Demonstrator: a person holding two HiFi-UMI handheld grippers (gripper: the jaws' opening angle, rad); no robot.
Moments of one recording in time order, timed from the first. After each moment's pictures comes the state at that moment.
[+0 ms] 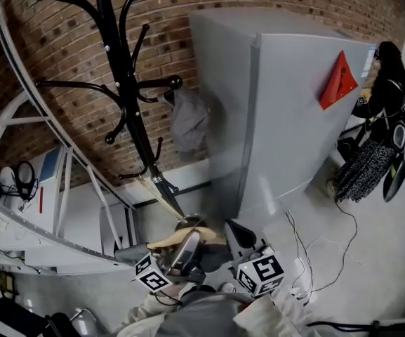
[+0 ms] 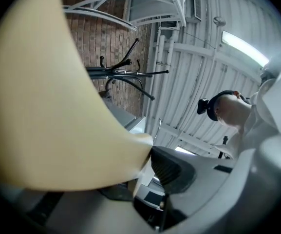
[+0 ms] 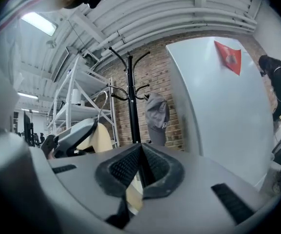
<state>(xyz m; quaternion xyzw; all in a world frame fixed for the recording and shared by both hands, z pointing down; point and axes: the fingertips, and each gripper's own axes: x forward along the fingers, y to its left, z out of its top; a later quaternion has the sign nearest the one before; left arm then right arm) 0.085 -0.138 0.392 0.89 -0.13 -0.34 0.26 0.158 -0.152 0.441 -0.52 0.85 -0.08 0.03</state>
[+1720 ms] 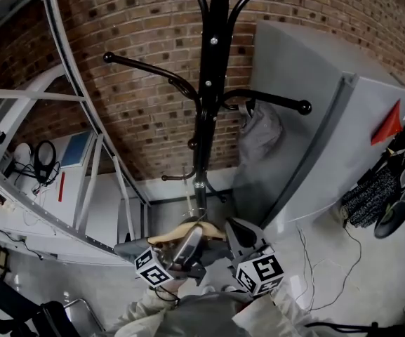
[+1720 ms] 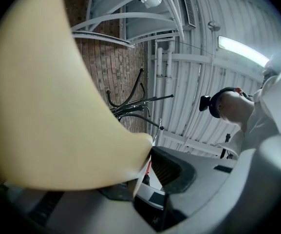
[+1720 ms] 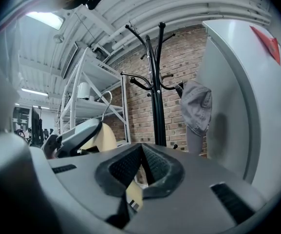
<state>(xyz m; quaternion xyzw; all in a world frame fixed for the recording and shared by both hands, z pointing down) -0.066 -0.203 0.379 0.88 -0.18 -0.37 0.23 0.003 -0.220 0.426 -0.47 0.88 -0.06 0.01</state>
